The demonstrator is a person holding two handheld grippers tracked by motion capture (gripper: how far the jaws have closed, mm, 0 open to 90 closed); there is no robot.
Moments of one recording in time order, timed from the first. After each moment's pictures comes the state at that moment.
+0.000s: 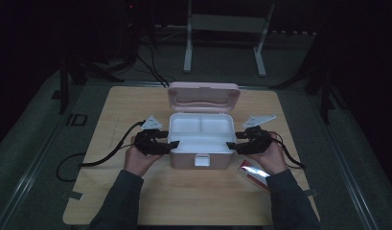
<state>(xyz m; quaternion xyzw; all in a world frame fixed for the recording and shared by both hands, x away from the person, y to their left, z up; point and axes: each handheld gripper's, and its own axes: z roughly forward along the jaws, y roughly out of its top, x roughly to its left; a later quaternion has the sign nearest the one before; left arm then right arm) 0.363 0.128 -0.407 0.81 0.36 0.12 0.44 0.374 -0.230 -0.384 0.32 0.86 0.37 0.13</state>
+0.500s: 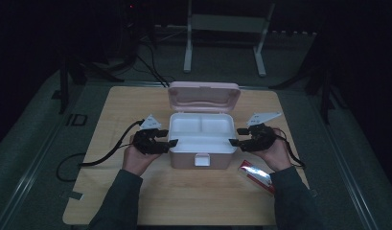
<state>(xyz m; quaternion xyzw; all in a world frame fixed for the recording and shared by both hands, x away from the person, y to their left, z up) 0.361 0.132 -0.402 0.81 0.35 0.13 0.45 0.377 -0.239 -0.371 0.28 0.87 0.39 0.13</state>
